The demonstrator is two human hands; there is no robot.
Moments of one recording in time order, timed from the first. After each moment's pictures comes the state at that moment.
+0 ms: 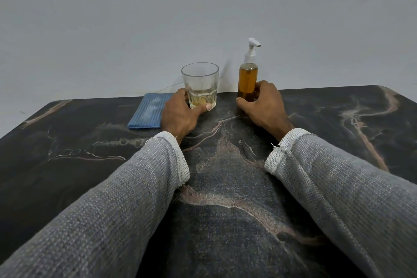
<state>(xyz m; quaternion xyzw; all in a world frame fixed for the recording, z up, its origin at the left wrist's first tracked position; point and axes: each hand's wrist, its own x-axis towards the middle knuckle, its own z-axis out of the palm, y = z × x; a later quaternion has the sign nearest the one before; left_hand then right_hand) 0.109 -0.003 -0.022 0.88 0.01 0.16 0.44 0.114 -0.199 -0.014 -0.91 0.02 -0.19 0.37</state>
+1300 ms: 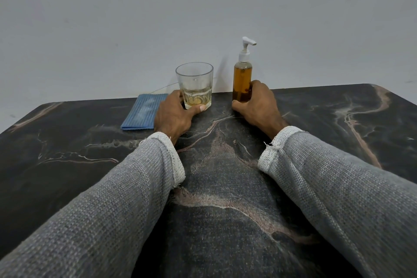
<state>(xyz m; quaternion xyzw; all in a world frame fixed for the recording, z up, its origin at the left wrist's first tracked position) 0.116 -0.001 -0.027 0.89 0.01 0.14 0.42 0.113 -0.197 -0.011 -0.92 0.03 -0.15 0.35</state>
